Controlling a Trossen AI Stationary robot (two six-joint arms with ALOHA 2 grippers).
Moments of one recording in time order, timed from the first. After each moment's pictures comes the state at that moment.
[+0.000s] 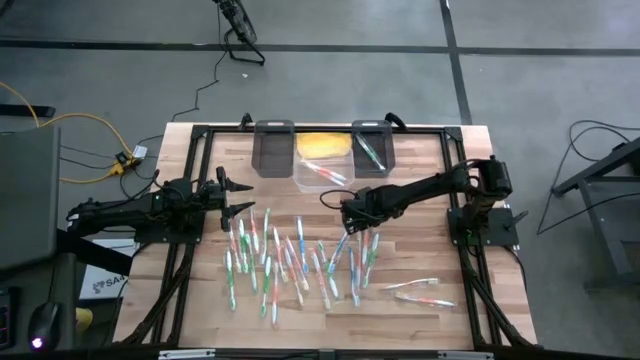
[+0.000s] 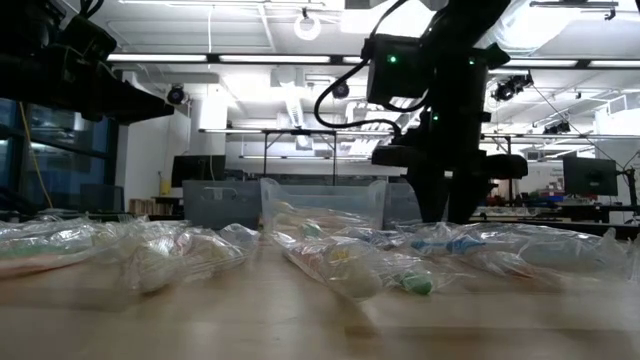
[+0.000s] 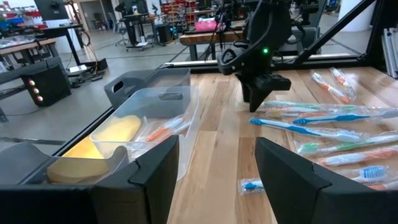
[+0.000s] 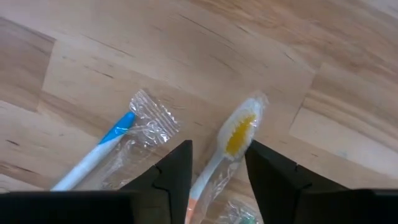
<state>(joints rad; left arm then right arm) 0.13 0.04 0.07 -0.08 -0.08 0.11 0.01 1.81 1.07 -0.70 0.15 1.20</state>
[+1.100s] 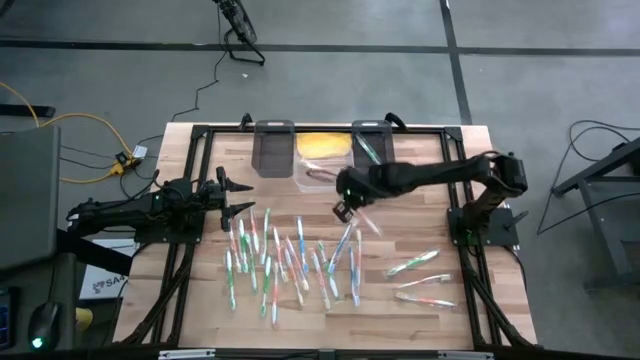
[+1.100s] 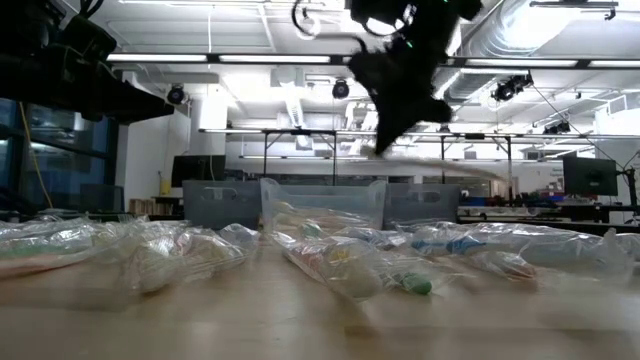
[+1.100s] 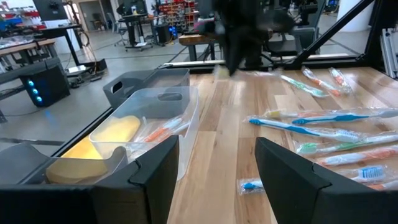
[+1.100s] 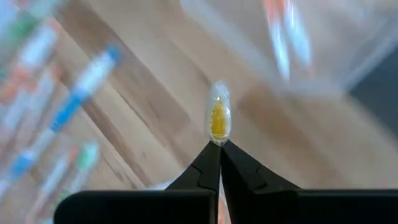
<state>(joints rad) 0.13 0.04 0.07 -0.08 -0.08 0.11 -0.08 1.68 1.30 -0.70 0.16 0.63</state>
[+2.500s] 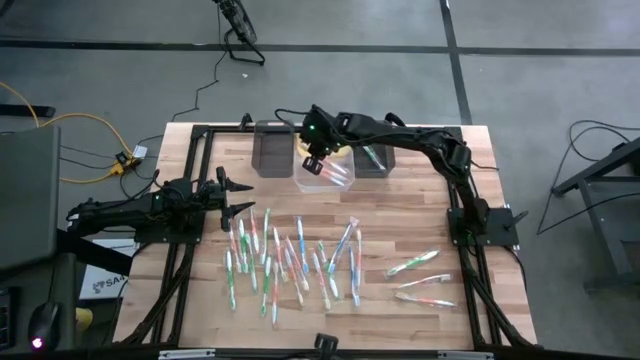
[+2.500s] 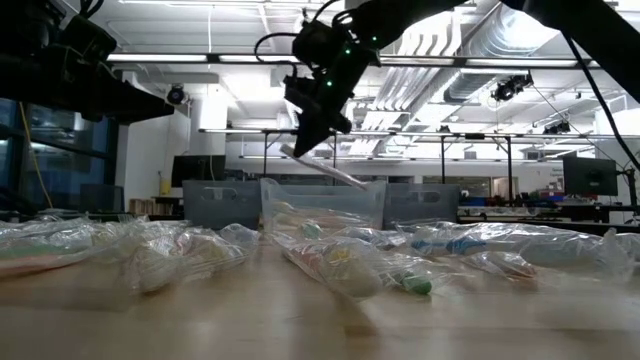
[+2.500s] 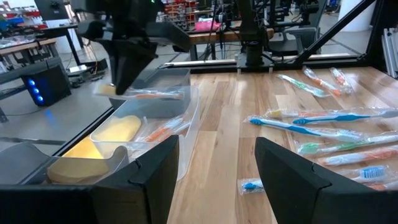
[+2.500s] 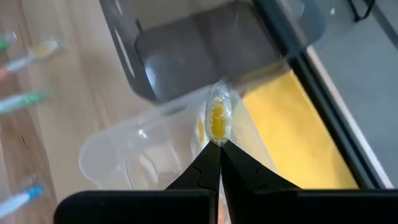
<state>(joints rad) 0.13 0.04 0.07 -0.08 -0.08 0.11 -0.39 2.12 1.89 -0.70 0.02 0.00</state>
